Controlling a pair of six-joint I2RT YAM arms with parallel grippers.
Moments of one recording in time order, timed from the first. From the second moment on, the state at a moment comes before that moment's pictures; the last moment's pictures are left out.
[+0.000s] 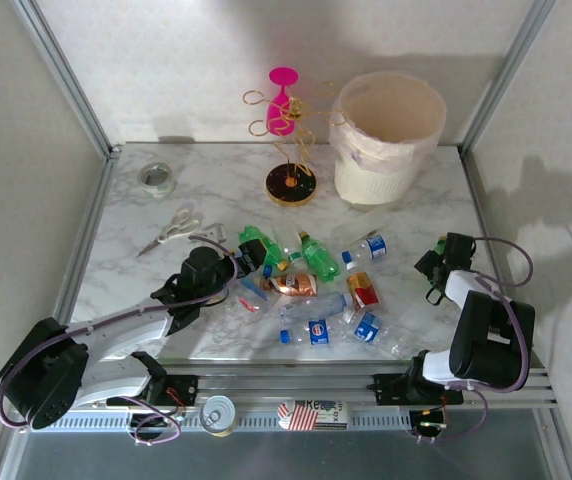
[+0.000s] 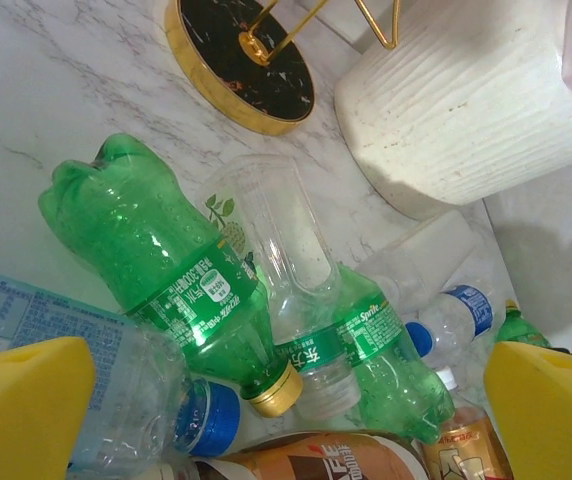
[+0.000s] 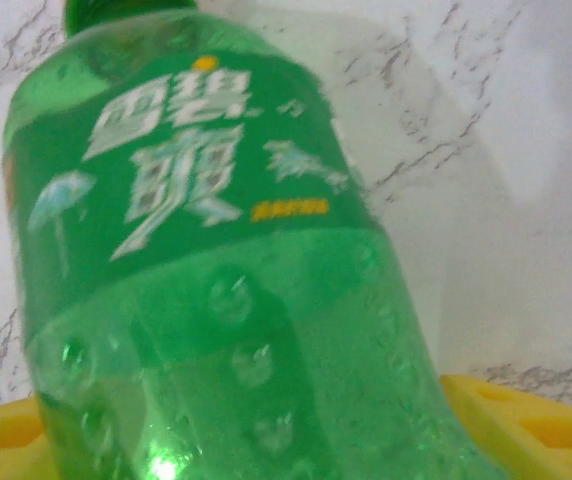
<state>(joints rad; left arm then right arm) -0.63 1.17 0.43 0.37 -0.14 -0.85 -0.24 1.38 0.54 -0.15 0.08 0.49</state>
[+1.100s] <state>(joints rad) -0.54 1.10 0.36 0.42 -0.12 -0.94 -0.14 0.90 0.75 -0.09 -0.49 0.52</state>
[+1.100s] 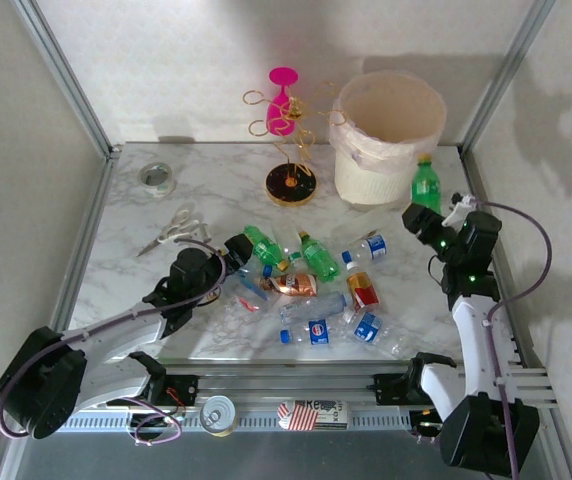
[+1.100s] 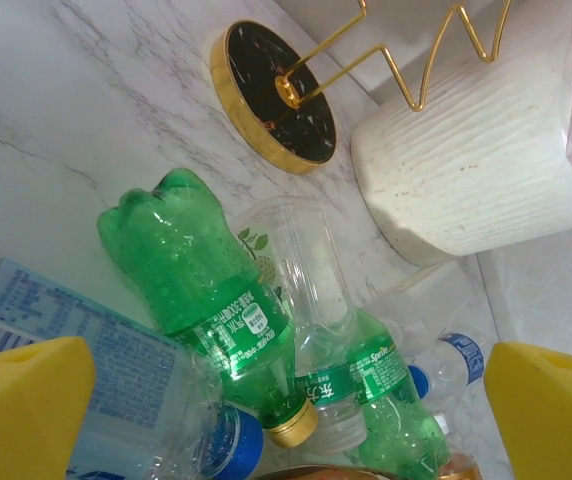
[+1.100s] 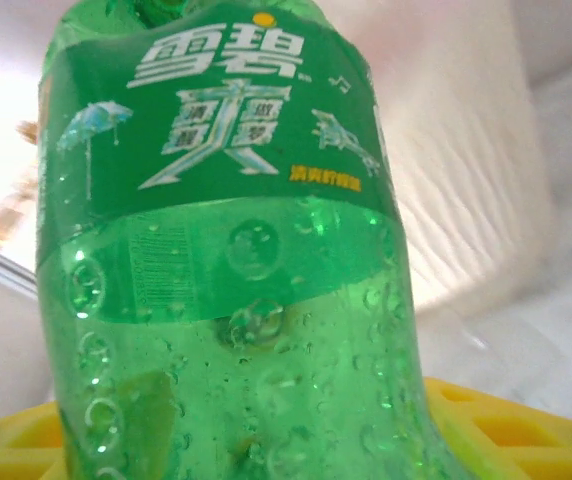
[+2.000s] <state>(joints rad) -0.50 0.84 0.31 0.28 -0.15 -0.97 0.15 1.75 1.81 -0.38 -0.11 0.36</state>
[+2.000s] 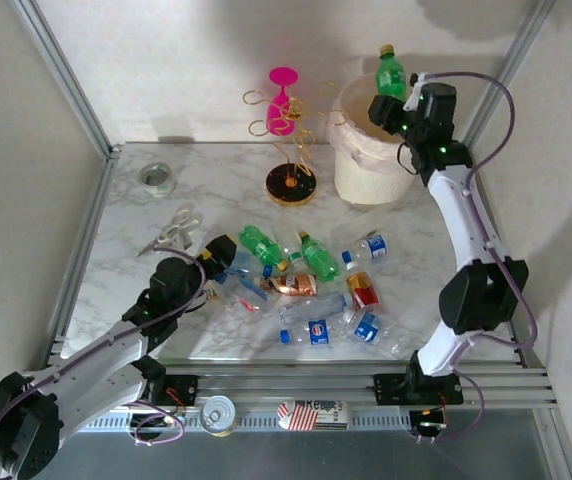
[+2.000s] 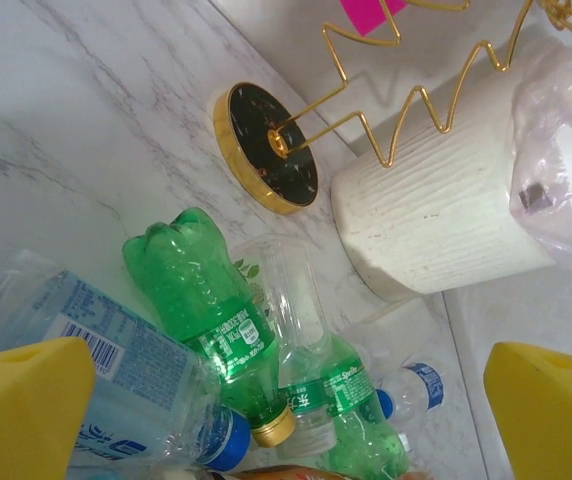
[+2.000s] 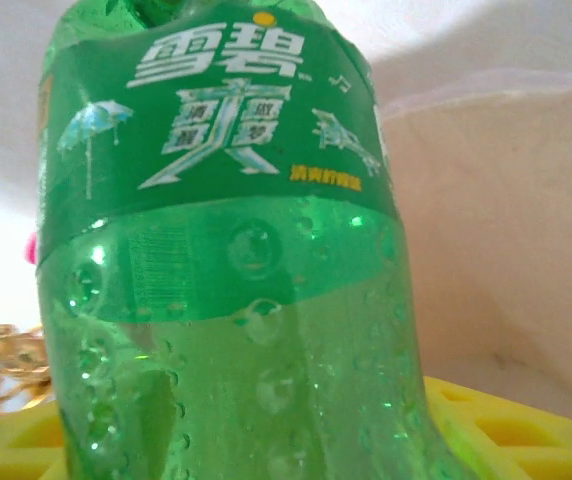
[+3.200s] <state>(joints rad) -0.47 0.82 0.29 0.20 -0.22 -0.98 0.40 1.44 1.58 -0.42 0.15 0.20</state>
